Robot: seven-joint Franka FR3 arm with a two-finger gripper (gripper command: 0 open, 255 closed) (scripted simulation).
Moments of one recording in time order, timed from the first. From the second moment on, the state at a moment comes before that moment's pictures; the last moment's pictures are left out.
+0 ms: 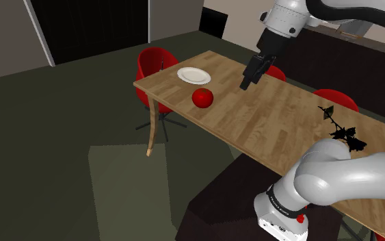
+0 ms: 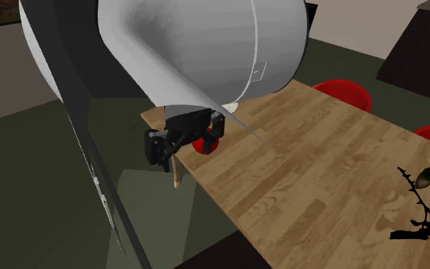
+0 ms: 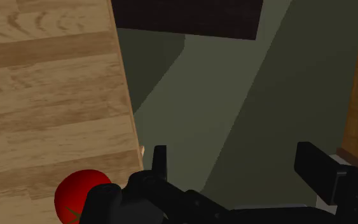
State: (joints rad) arm -0.01 -0.81 0.00 -2.33 0.11 1.57 -0.09
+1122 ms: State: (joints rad) arm -0.19 -0.34 0.15 -2.23 0.04 1.99 0.39
